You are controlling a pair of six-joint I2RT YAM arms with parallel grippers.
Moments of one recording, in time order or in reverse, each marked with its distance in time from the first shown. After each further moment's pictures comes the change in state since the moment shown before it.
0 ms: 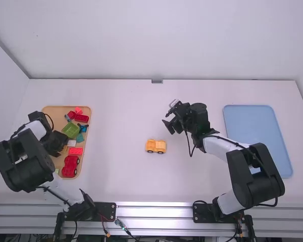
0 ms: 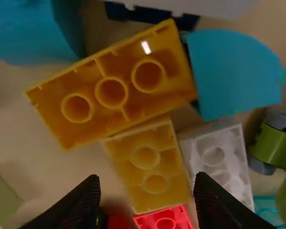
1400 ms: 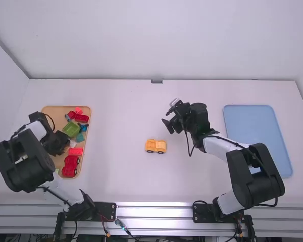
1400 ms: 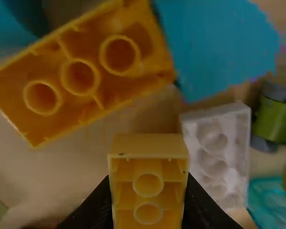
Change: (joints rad) left arm -0.004 -0.001 0.005 -0.026 0.100 0.102; right arm 0.006 0.000 0.000 0.022 0.000 0.067
